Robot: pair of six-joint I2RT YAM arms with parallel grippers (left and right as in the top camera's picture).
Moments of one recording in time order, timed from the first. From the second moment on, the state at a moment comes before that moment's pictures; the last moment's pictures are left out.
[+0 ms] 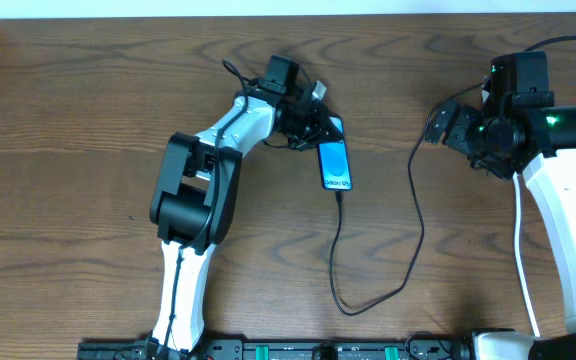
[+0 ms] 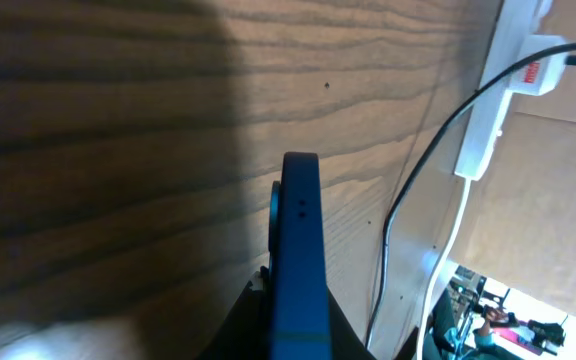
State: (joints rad) left arm -0.36 2.31 1.64 -0.49 0.82 -0.56; right arm 0.07 1.48 1.40 -1.05 -0.09 0.53
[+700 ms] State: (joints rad) left arm -0.38 2.31 1.64 -0.55 0.73 -0.59; right arm 0.07 1.48 1.40 -1.06 -0.08 0.53
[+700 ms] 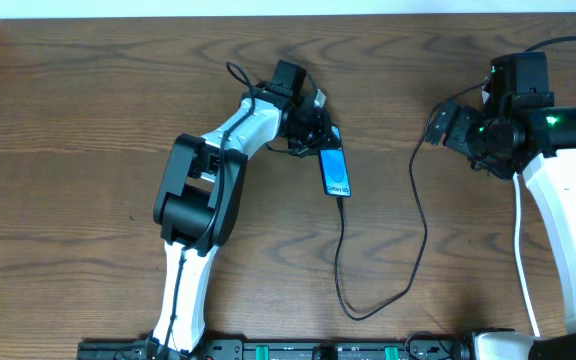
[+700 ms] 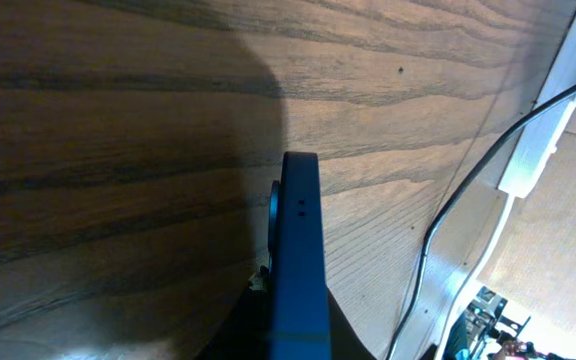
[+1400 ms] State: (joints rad) left arm -0.43 2.31 1.64 -0.58 0.71 -0.61; right arm 0.07 1.48 1.40 -1.07 -0.08 0.53
